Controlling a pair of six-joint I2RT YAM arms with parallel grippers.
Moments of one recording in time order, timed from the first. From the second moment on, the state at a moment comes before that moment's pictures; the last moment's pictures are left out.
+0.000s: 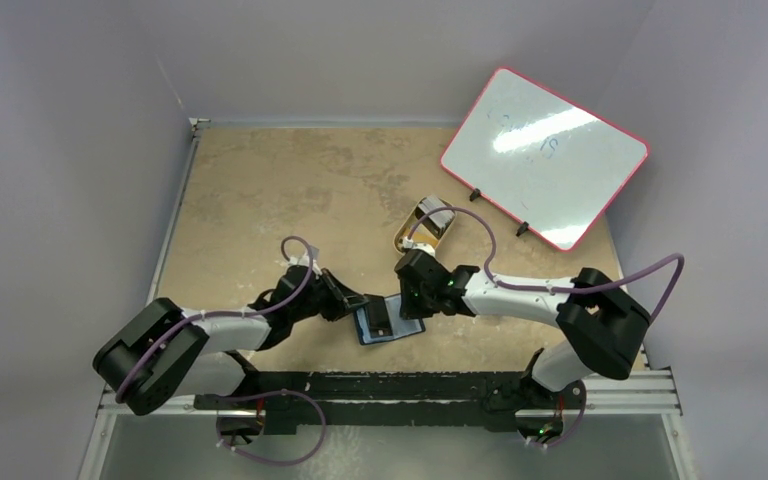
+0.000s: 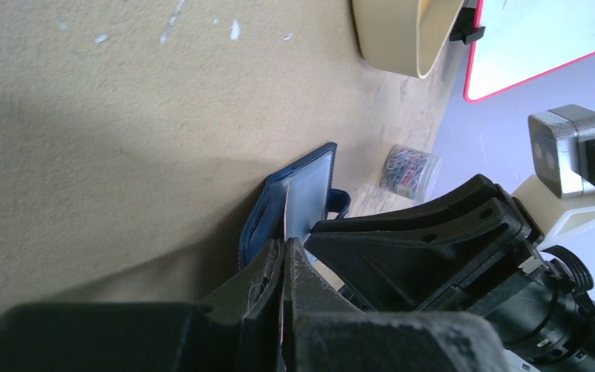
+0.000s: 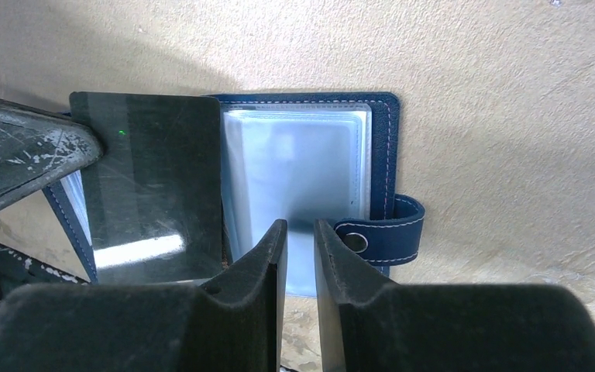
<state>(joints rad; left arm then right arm) -0.67 1.27 0.21 0.51 0.19 -1.31 0.95 1.50 0.77 -0.33 0.11 0.79</state>
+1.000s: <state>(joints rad) -0.73 1.40 0.19 0.62 0.18 -1.32 0.95 1.49 0.74 -0.28 0.11 0.83</state>
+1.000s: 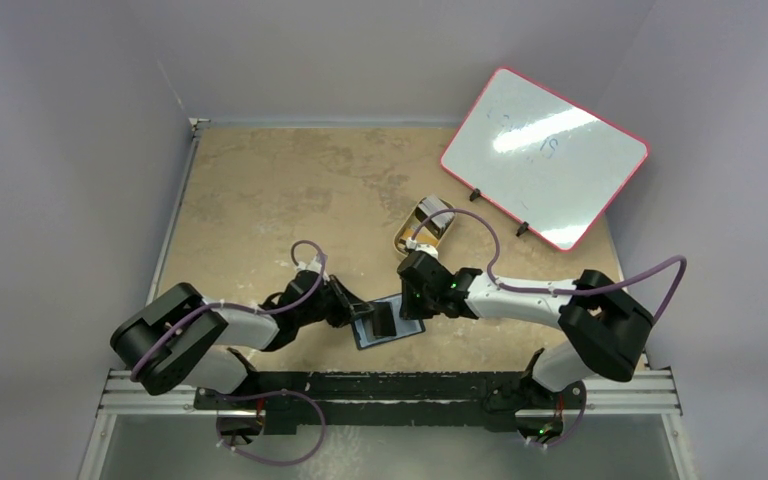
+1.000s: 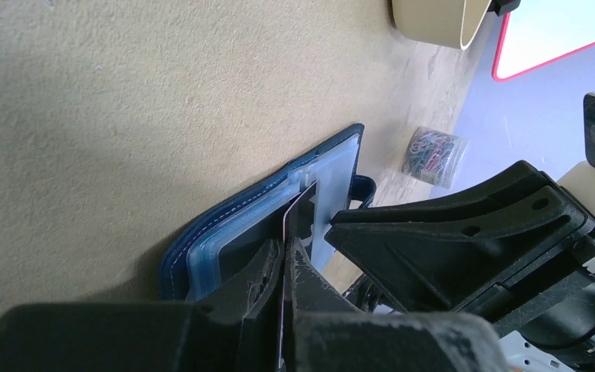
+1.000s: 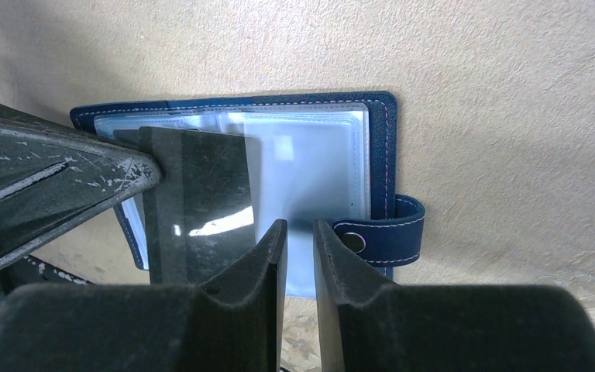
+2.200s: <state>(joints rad) -0.86 1.40 0.31 0.50 -0.02 -1.33 0.91 1.30 0.69 -0.33 0.14 0.88</state>
